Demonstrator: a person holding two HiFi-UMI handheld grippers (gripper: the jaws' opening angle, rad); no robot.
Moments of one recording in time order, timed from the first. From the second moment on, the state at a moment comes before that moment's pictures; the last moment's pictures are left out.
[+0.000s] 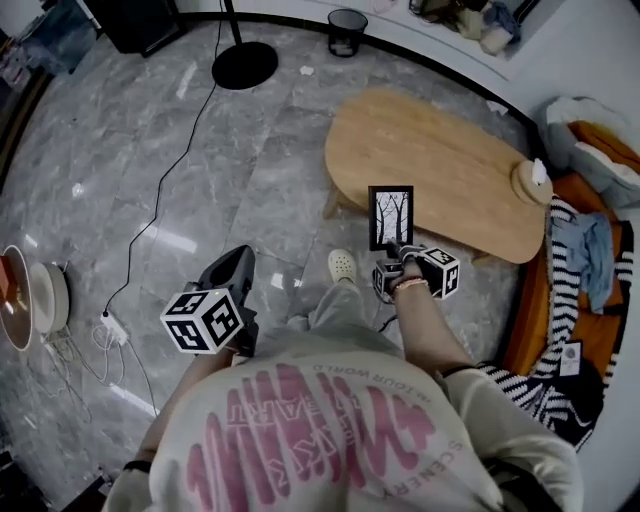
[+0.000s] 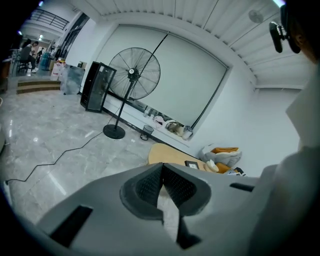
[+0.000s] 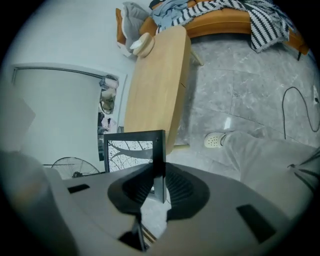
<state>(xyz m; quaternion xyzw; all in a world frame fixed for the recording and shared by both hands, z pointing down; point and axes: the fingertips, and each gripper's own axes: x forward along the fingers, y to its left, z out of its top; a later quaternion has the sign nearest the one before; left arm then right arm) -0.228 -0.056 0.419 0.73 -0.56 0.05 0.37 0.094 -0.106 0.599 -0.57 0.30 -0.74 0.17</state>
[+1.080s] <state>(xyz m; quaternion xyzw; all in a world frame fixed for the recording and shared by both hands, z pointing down) -0.203 -0.111 0.296 0.79 -0.57 -0.01 0.24 0.053 -0.163 0.341 -0.52 0.62 -0.55 0.22</state>
